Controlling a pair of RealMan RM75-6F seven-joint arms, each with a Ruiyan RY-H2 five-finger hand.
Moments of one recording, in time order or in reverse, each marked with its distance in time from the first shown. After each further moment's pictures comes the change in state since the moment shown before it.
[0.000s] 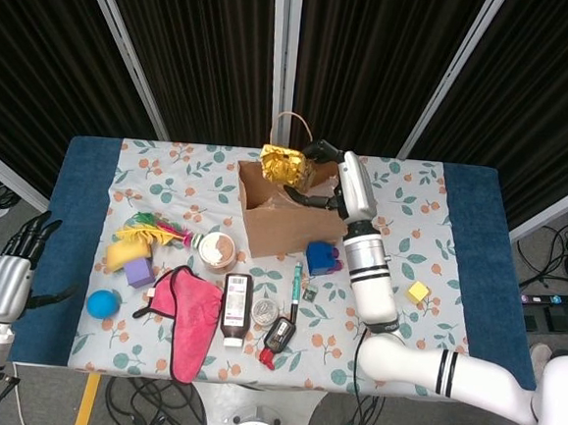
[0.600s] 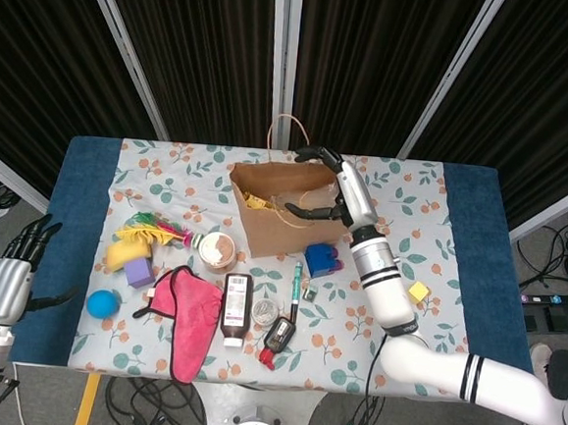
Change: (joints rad) left arm 0.006 -0.001 0.008 0.006 -0.001 0.000 -0.010; right arm -0.049 0.105 -0.019 -0.059 0.005 -0.152 0.101
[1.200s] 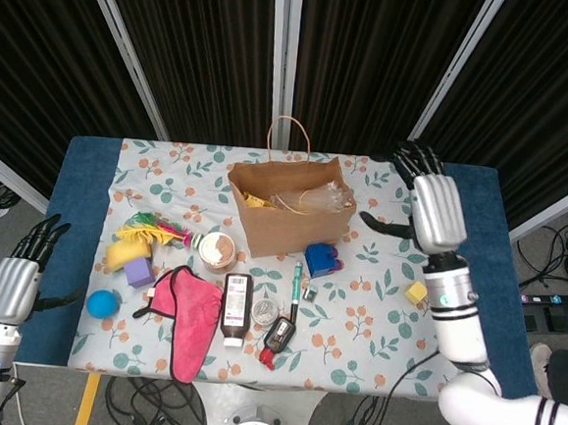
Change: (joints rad) left arm -0.012 -0.013 0.004 -0.014 0.021 -0.002 0.003; right arm -0.226 0.287 -0.144 -0.214 -0.313 0.265 -0.360
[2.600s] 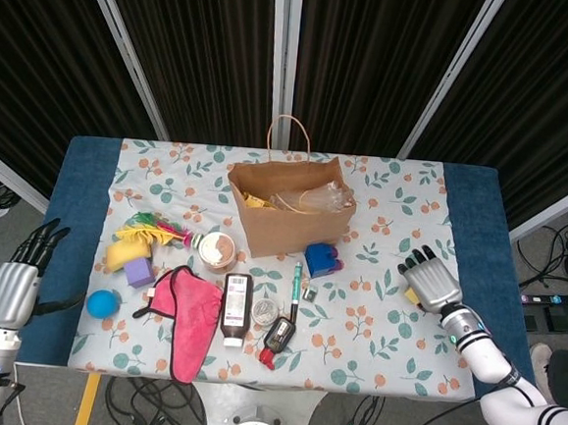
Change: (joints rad) left arm 0.014 -0.014 0.010 0.021 0.001 0.019 -0.009; right arm -0.042 -0.176 -0.443 0.681 -0.289 -0.432 -0.130
